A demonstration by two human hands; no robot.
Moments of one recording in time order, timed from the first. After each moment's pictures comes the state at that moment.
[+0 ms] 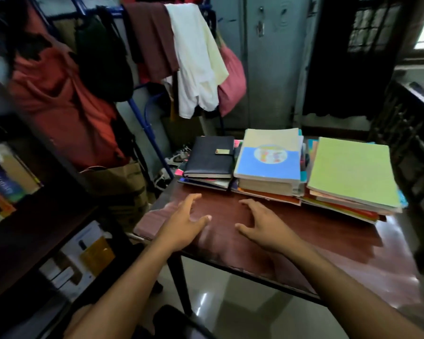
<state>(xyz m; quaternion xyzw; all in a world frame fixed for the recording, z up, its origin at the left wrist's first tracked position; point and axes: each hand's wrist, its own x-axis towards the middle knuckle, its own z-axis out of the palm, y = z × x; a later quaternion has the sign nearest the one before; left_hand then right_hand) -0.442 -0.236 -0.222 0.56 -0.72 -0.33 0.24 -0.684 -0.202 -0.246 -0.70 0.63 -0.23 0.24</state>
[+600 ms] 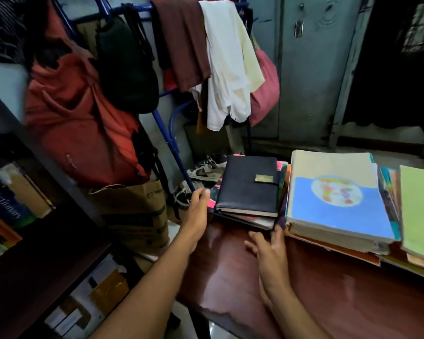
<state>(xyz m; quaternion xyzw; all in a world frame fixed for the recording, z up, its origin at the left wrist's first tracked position) -0.424 -0.403 -0.237 0.61 -0.54 -0.43 0.39 -0.568 -0.305 -0.275 -0.24 0.53 -0.65 0.49</state>
